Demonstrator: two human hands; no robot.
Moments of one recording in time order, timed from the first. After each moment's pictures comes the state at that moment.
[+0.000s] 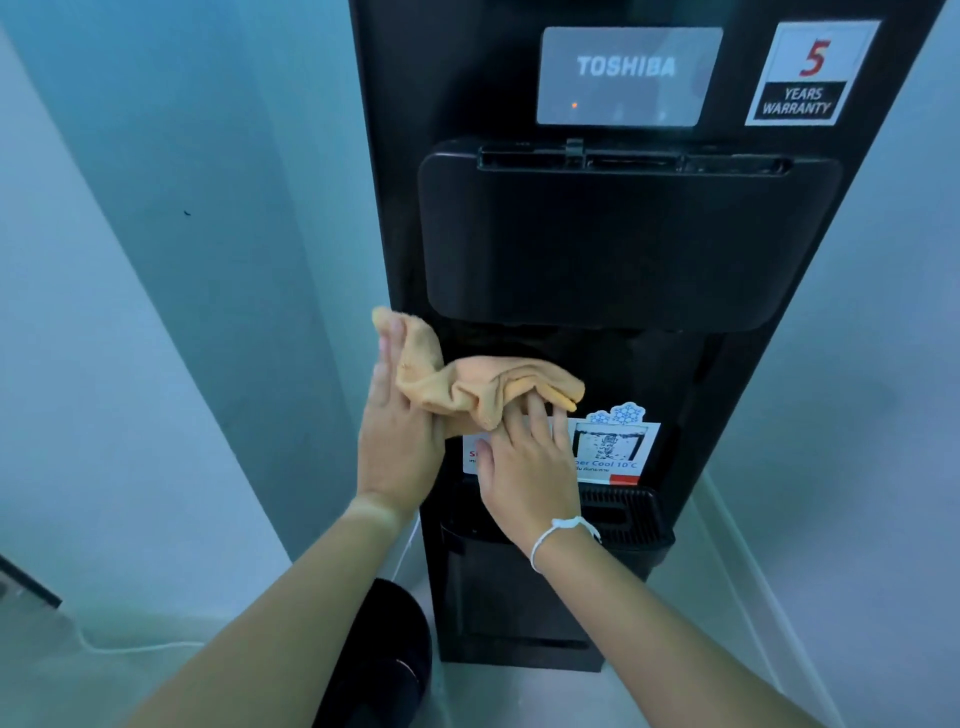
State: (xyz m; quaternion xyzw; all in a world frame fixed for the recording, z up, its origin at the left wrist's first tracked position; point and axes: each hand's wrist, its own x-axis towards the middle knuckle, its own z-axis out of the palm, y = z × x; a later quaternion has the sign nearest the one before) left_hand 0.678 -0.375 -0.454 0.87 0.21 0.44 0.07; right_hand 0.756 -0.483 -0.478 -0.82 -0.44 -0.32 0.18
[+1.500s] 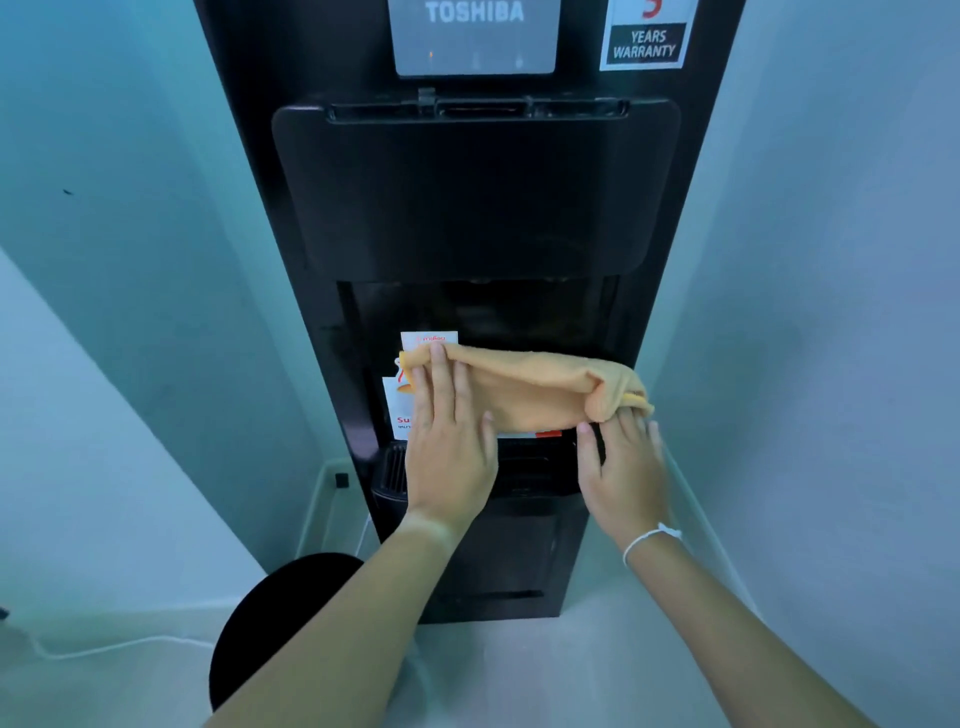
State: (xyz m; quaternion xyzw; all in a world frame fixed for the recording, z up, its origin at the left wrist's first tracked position) left_hand 0.728 -0.484 -0.490 0.90 0.26 0.33 0.11; right_hand 0.821 -0.617 -0.500 -0.88 -0.30 -0.14 0.34
